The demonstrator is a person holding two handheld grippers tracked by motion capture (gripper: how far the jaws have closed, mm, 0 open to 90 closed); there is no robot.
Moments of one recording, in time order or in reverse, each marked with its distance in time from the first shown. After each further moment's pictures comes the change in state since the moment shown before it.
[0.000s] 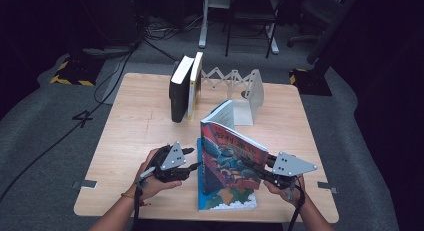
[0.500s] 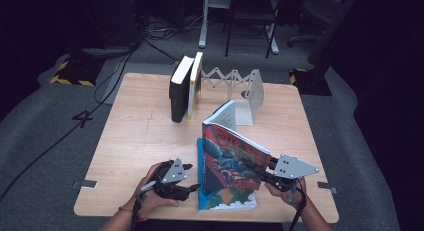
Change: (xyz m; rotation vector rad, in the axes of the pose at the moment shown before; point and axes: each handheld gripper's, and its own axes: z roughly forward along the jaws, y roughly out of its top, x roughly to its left) left arm -0.025 -0.024 0.011 0.073 -0.132 -0.049; right arm 0.004 -0.002 -0.004 0.000 -0.012 0.013
